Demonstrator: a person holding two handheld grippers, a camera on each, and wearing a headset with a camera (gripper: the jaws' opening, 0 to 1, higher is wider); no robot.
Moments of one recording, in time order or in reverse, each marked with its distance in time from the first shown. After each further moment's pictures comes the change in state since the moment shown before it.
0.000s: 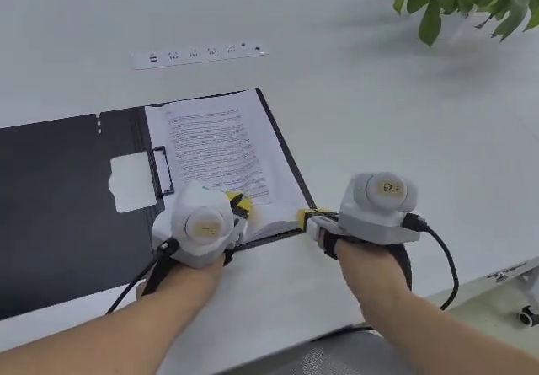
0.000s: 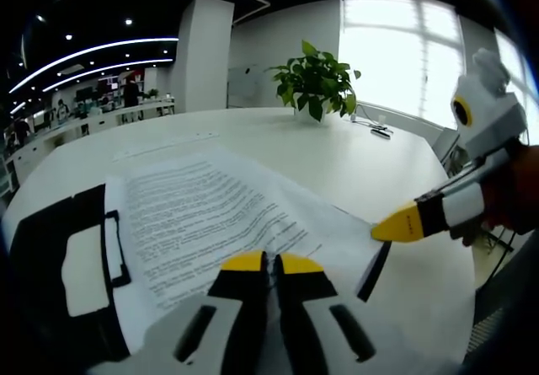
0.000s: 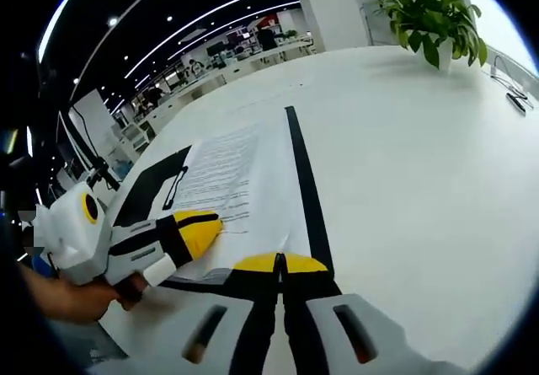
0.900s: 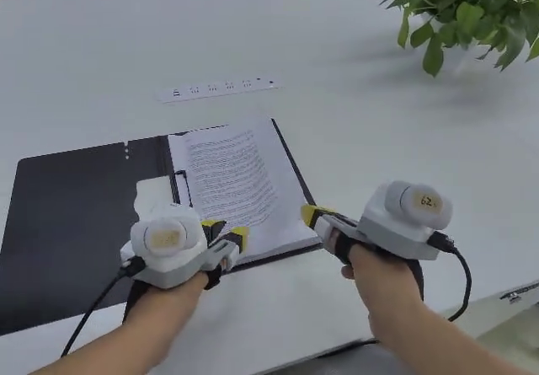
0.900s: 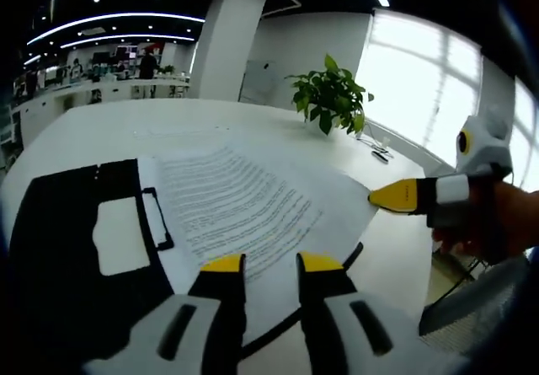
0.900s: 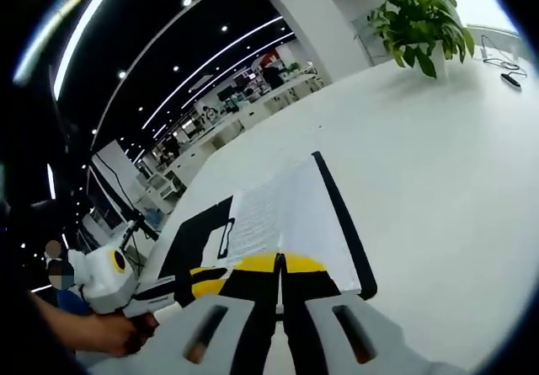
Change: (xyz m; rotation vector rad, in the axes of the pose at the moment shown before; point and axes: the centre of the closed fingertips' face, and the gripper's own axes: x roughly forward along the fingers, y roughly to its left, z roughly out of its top) left arm -0.078 0.018 0.019 -0.197 -0.015 -0.006; right arm -0.044 0.052 0.046 0.135 -0.217 0.161
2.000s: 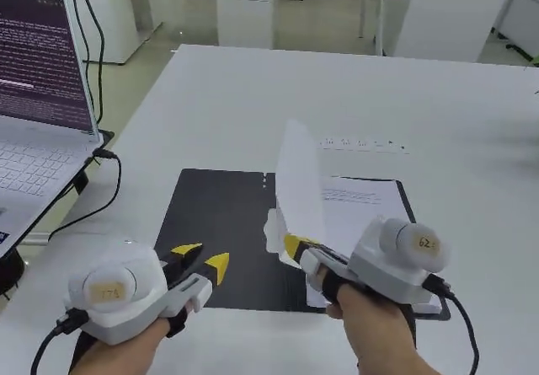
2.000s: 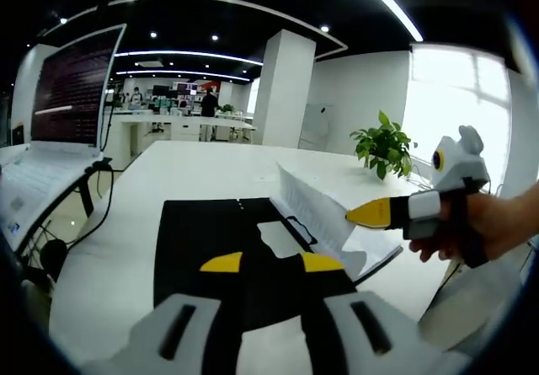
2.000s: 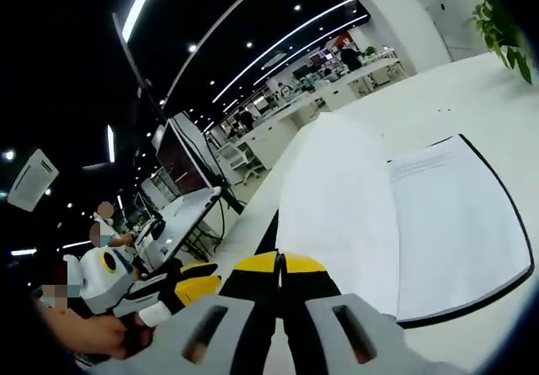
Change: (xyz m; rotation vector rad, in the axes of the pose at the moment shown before) left arm -0.195 0.116 0.025 -0.024 -0.198 0.301; right arm 0.052 0.211 -0.068 -0.125 0.149 0.359
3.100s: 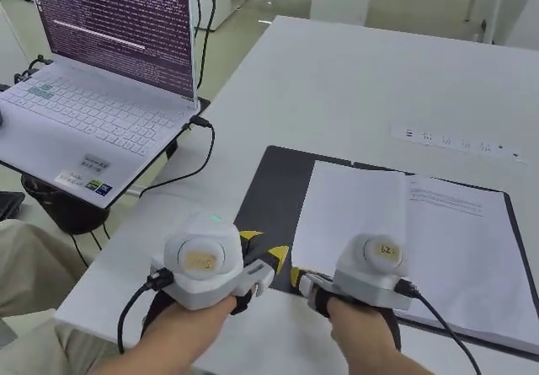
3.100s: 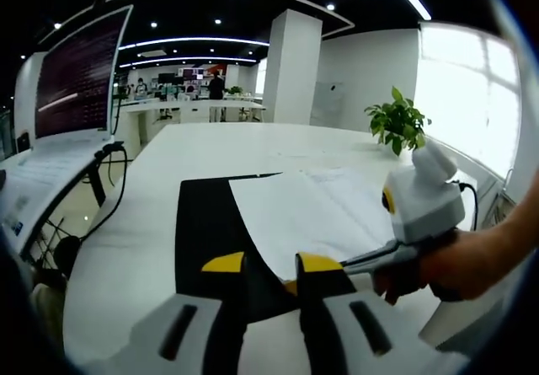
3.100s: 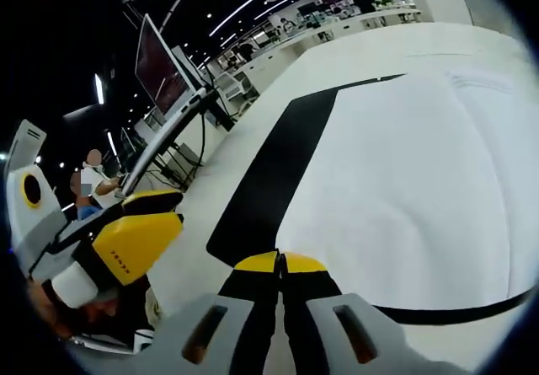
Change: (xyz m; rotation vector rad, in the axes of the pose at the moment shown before) left arm 0.015 0.032 -0.029 0.039 0.119 0.058; right arm 0.093 0.002 -0.116 -0.041 0.327 -0.025
